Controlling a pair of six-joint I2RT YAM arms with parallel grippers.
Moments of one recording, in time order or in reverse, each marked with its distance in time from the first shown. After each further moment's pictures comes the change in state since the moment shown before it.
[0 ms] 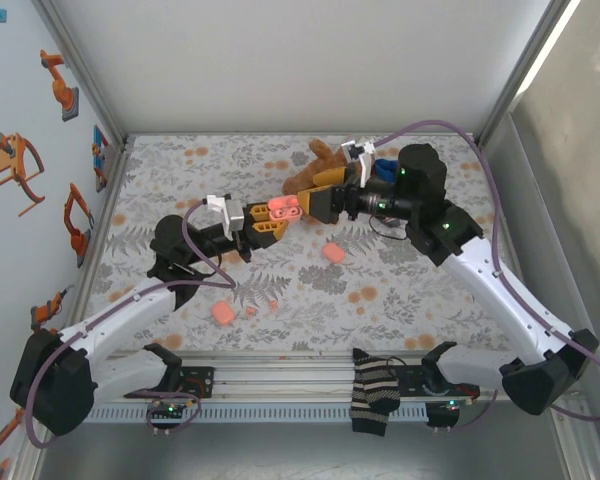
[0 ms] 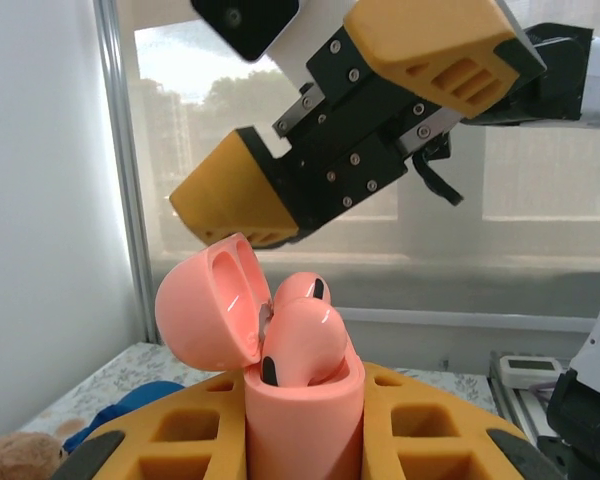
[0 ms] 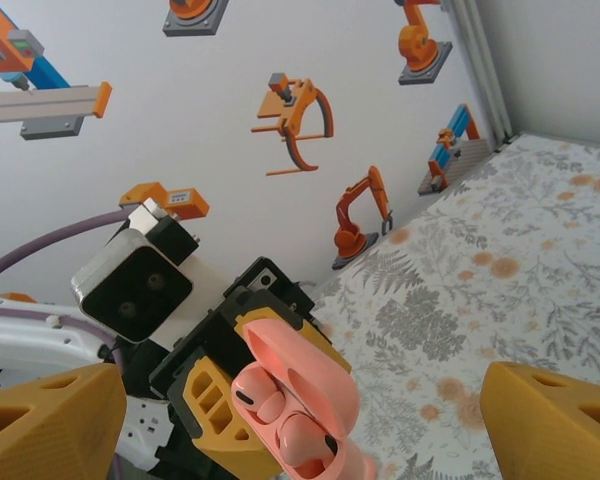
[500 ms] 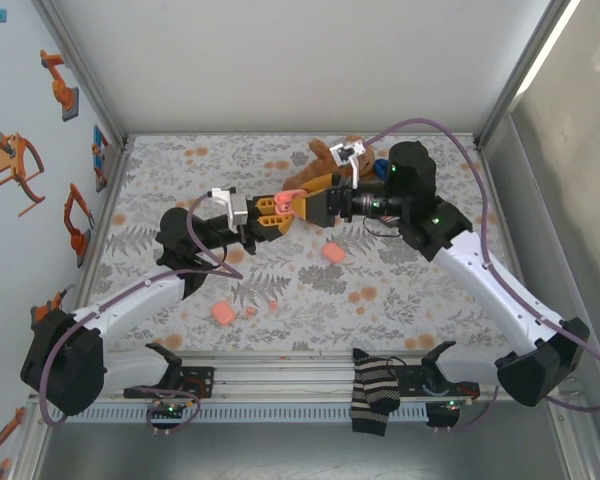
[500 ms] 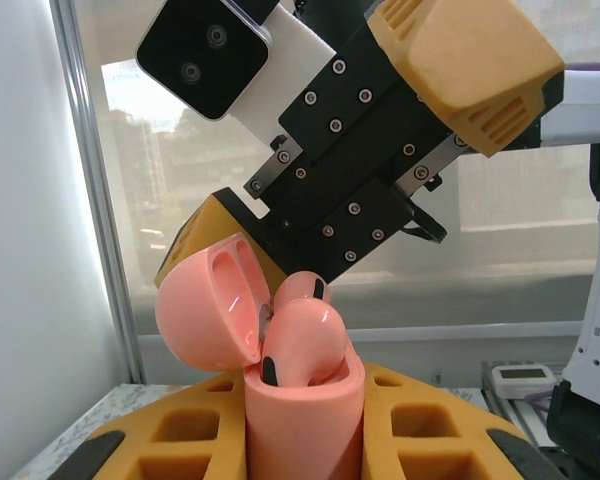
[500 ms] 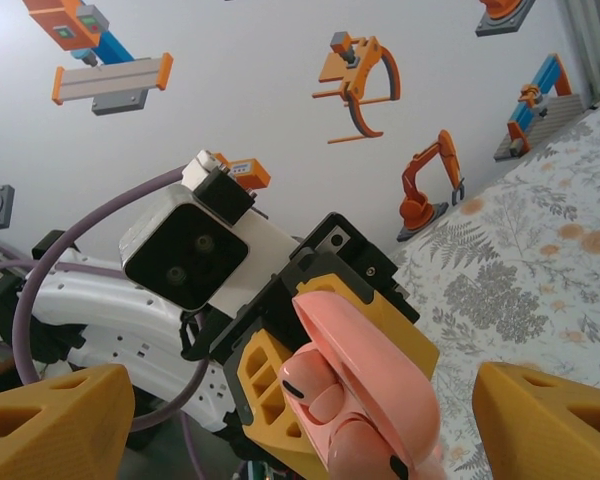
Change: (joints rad) left arm 0.000 0.108 0.055 0.138 0.065 -0.029; right arm 0.010 0.045 0.000 0.043 -0.147 0.056
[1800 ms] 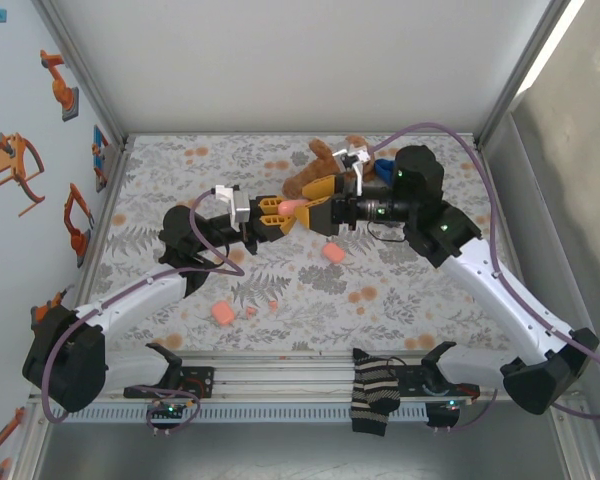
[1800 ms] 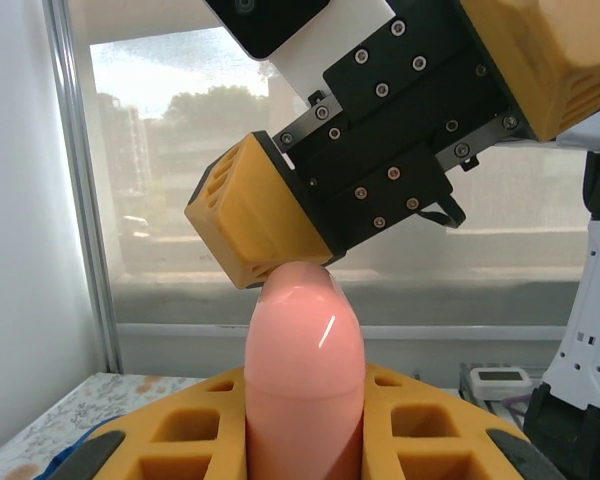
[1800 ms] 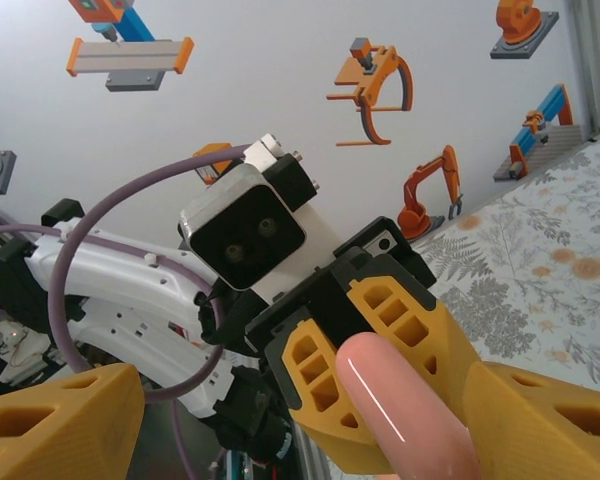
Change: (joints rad) left arm -0.006 0.014 0.009 -0.012 0.013 -0.047; right arm 0.019 -0.053 0.005 -0.055 0.031 -0.113
